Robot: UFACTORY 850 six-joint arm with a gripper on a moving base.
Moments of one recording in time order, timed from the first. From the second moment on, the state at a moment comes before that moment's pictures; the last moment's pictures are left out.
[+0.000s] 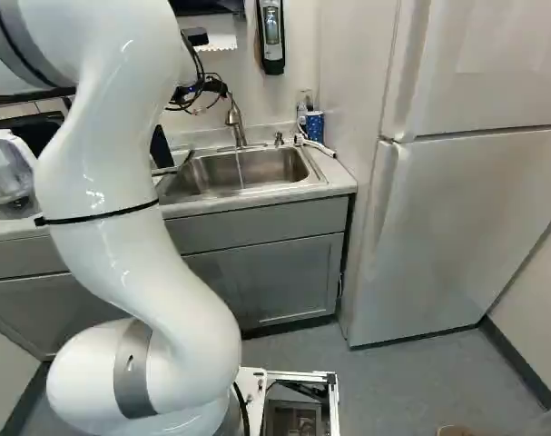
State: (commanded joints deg) arm 15.5 -17.9 -87.0 -14.3 -4.5 10.8
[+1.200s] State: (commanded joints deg) arm 16.8 -1.5 -69.1 -14.3 -15.7 10.8
